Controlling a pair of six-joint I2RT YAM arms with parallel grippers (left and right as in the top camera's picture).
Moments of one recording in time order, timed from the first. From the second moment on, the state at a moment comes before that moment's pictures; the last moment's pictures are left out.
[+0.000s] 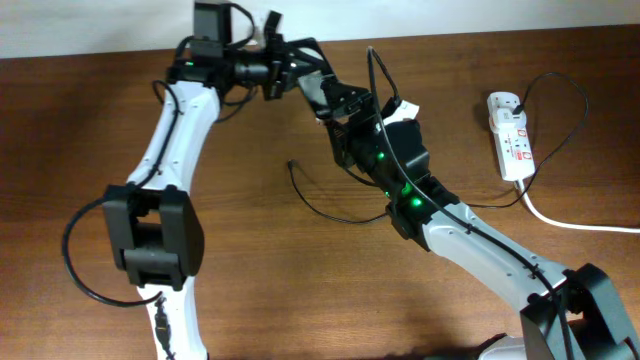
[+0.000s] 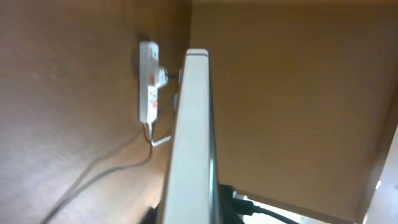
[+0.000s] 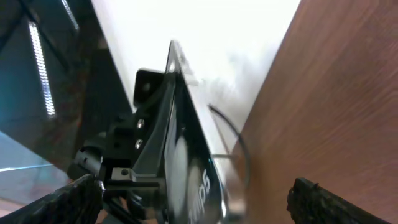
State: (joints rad) left arm -0.15 2.20 2.00 -0.47 1.17 -0.90; right arm 0.49 1.56 0.91 0.51 -0.05 1.57
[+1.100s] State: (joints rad) left arm 0.09 2.20 2.00 -0.93 1.08 -0.44; right arm 0.45 1.56 0.91 -0.24 -0.12 0.64
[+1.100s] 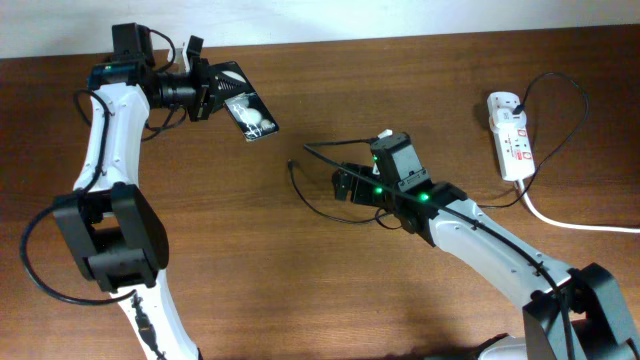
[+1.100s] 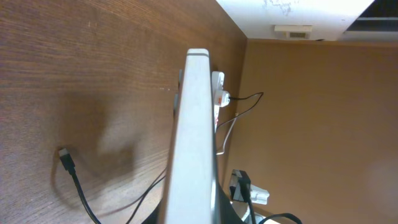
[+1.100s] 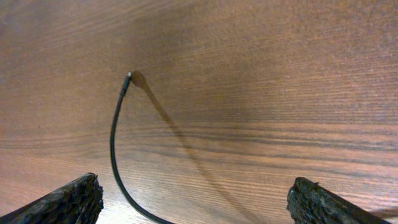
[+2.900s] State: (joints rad) left arm 0.21 2.20 2.00 -0.93 1.31 -0.36; right arm 0.45 1.56 1.27 -0.60 -0.22 0.38
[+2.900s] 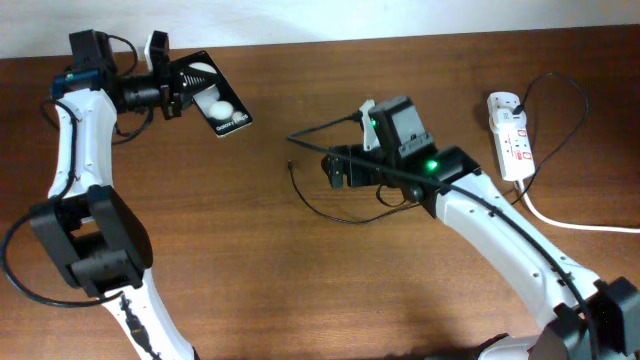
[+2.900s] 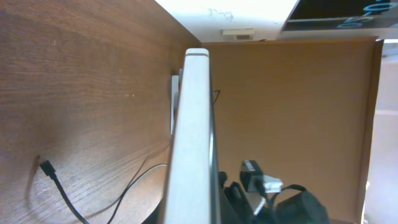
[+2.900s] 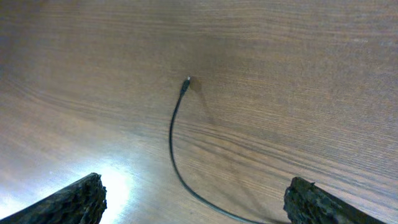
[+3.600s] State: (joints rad) left arm 0.21 2.20 2.00 -0.93 1.32 -0.35; right arm 0.45 1.93 1.77 -0.99 -0.29 0.27
